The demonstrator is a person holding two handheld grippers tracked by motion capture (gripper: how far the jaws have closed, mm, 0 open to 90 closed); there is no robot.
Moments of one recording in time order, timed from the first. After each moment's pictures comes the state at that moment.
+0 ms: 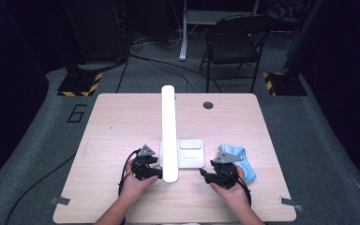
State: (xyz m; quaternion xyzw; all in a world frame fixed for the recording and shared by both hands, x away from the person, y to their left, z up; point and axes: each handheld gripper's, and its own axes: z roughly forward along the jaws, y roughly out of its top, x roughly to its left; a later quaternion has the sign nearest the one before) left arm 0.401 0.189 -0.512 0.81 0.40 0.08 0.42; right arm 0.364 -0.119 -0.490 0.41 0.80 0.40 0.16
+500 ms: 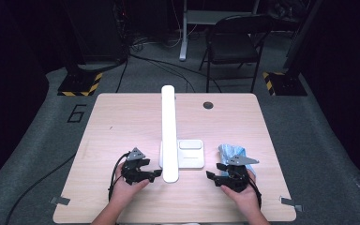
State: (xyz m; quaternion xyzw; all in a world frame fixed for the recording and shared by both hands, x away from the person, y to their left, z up) left arm 0.380 0.217 -0.502 0.80 0.41 0.09 0.43; right arm 0.356 -0.154 -0.490 0.42 0.78 0.46 0.11
